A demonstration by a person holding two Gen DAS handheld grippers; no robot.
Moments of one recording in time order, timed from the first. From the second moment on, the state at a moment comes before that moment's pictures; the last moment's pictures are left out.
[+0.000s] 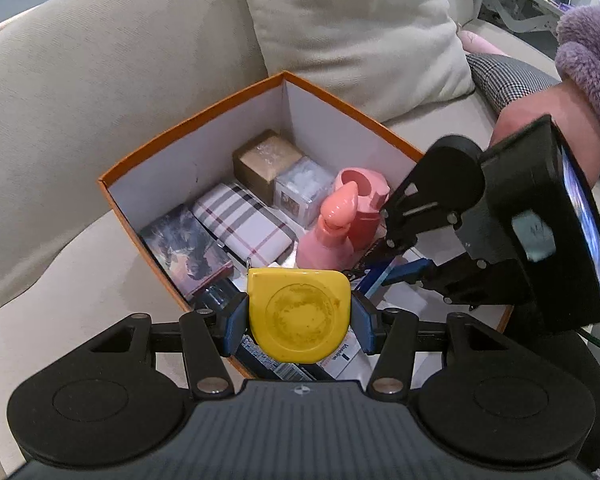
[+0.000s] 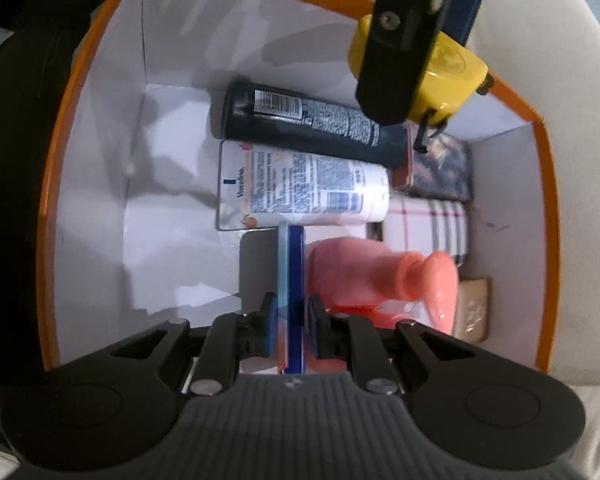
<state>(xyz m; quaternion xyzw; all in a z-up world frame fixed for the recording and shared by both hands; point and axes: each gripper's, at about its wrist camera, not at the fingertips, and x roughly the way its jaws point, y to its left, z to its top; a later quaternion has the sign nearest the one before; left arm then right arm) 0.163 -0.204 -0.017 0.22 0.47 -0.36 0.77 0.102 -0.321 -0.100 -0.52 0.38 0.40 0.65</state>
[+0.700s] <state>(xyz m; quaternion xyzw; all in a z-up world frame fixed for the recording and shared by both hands) 0.153 -0.223 -0.027 0.24 0.50 -0.38 0.74 0.124 -0.334 -0.100 -0.40 0.48 0.36 0.69</state>
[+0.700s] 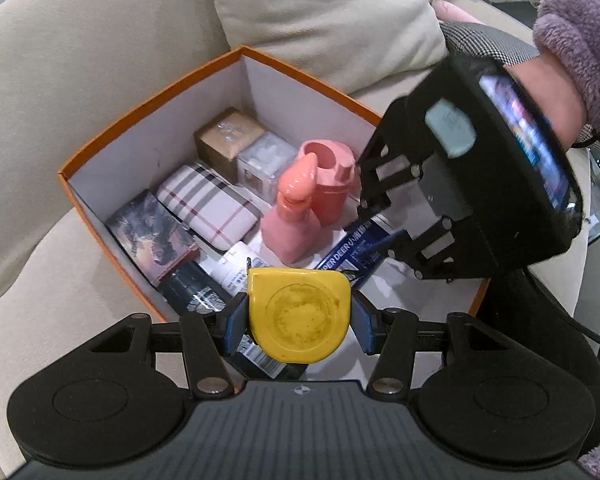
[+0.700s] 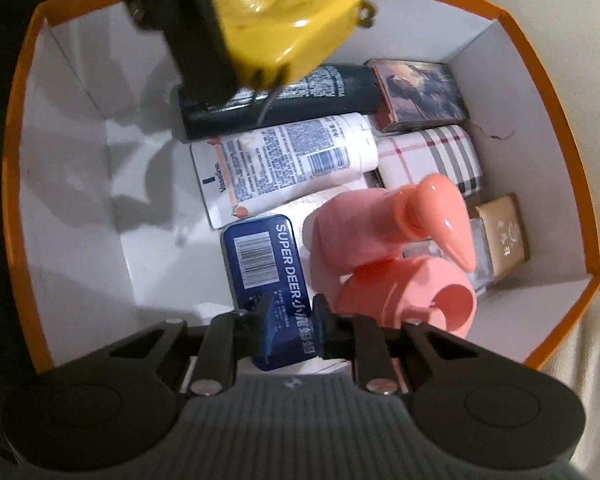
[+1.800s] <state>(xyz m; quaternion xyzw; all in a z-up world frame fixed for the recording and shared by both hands) 0.157 -0.274 -0.128 0.10 0.71 -0.22 0.66 0.110 -0.389 -0.041 -0.20 0.47 0.25 0.82</state>
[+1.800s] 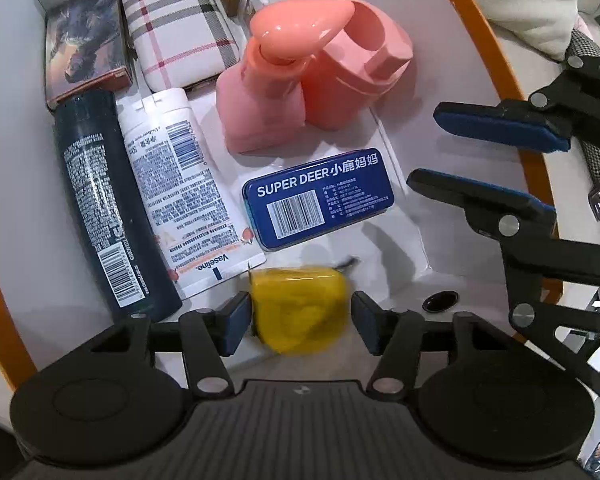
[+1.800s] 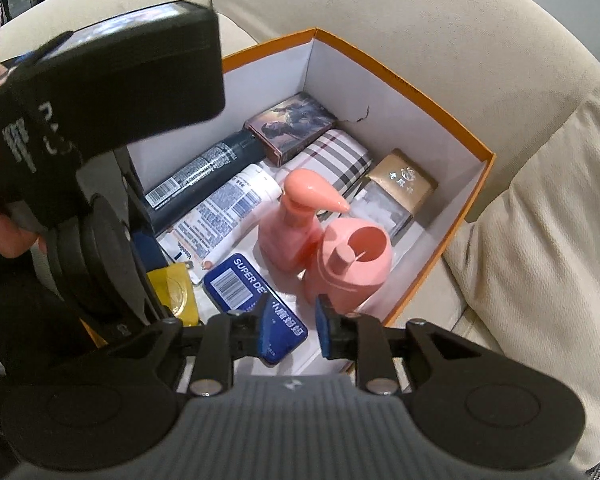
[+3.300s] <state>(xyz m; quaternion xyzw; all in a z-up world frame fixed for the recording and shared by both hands) 0.001 -0.051 0.062 0.06 0.26 -0.05 0.96 -0.040 -0.215 0.061 0.05 0.28 -0.03 0.96</state>
